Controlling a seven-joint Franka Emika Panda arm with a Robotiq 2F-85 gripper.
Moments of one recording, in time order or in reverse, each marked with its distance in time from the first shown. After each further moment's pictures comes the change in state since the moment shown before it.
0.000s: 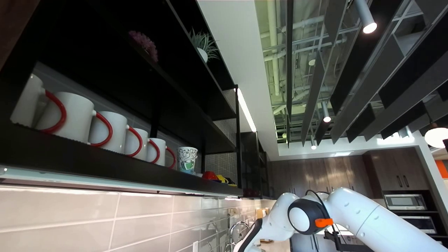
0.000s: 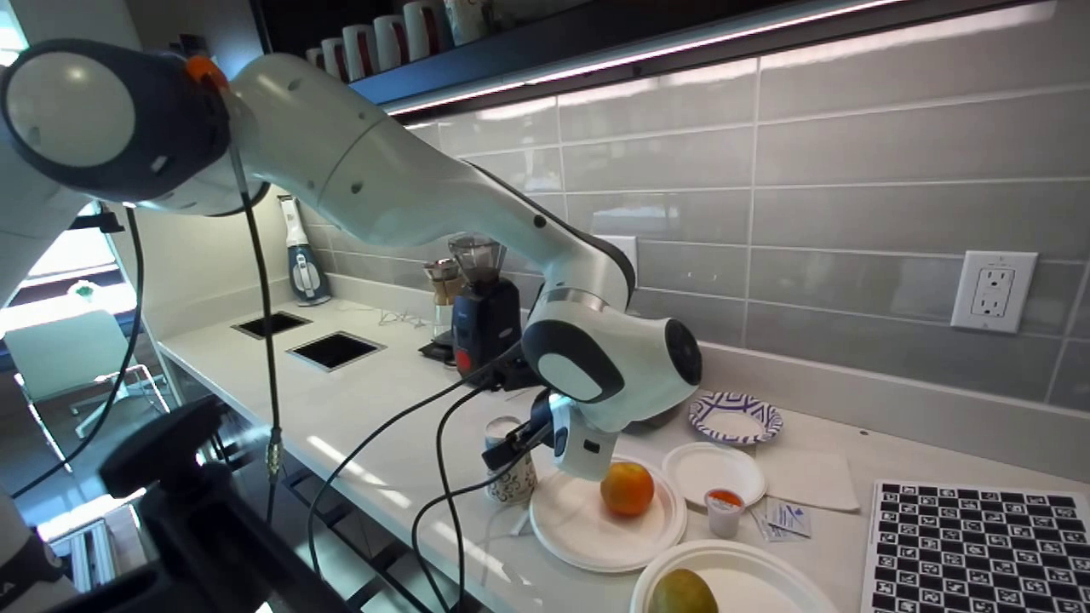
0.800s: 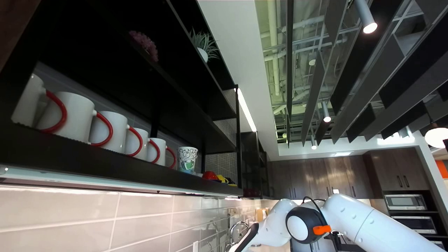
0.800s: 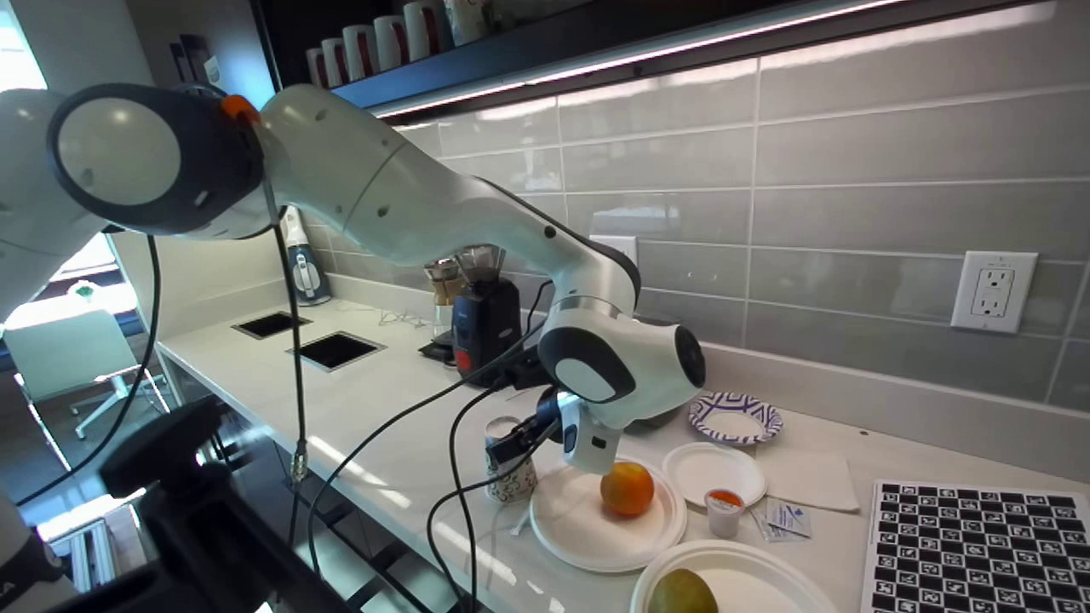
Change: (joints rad) arm 0.000 0.083 0.026 0.116 0.010 -0.066 0.005
